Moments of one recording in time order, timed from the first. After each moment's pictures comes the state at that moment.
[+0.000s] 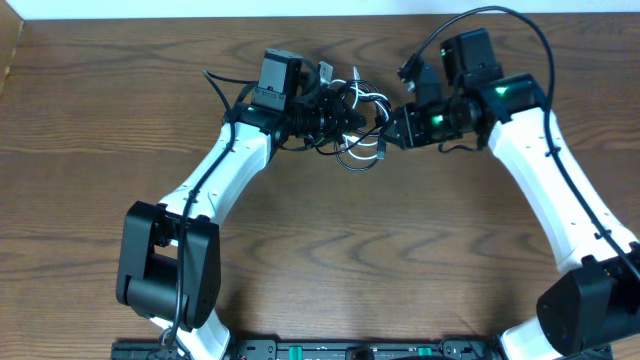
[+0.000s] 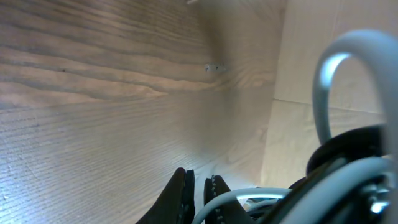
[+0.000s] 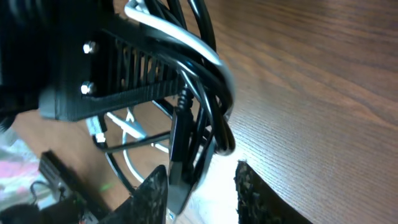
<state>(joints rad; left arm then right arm) -0.32 1.83 1.32 -0.31 0.79 -0.82 0.30 1.71 1.55 -0.95 -0.51 0.12</state>
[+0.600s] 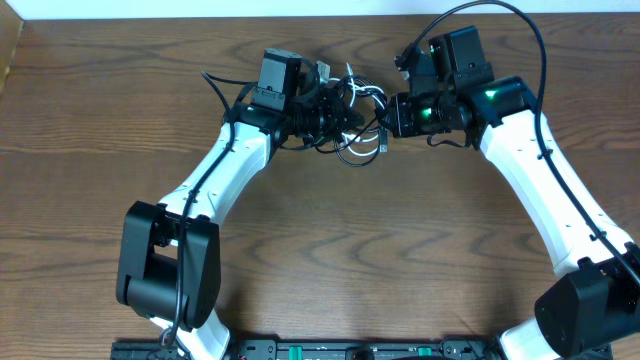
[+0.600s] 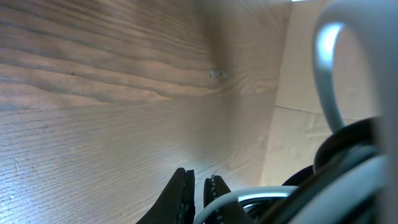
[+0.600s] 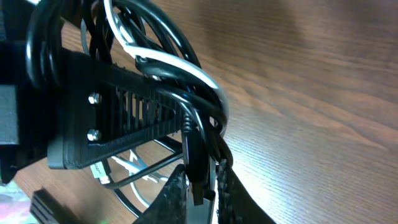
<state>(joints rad) -0.32 1.83 1.32 -0.31 0.77 -0.85 0.34 1.71 1.55 -0.83 -0.42 0.25</state>
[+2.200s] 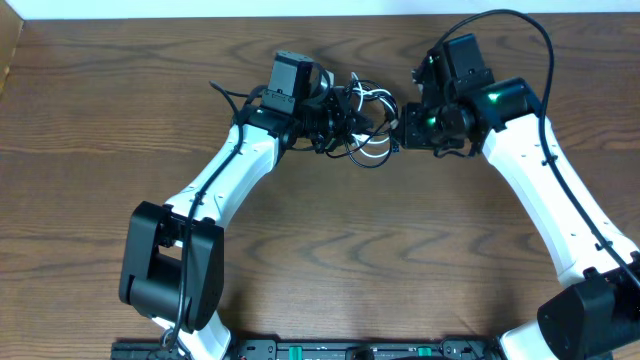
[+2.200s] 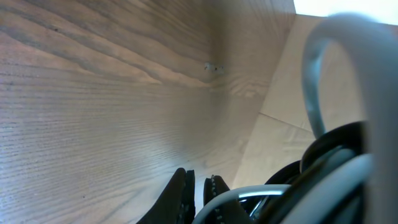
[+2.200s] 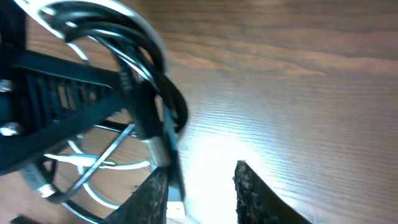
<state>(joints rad) -0.36 1.83 1.32 -0.30 0.76 -1.08 0.35 1.69 1.55 -1.01 -0.23 0.39</state>
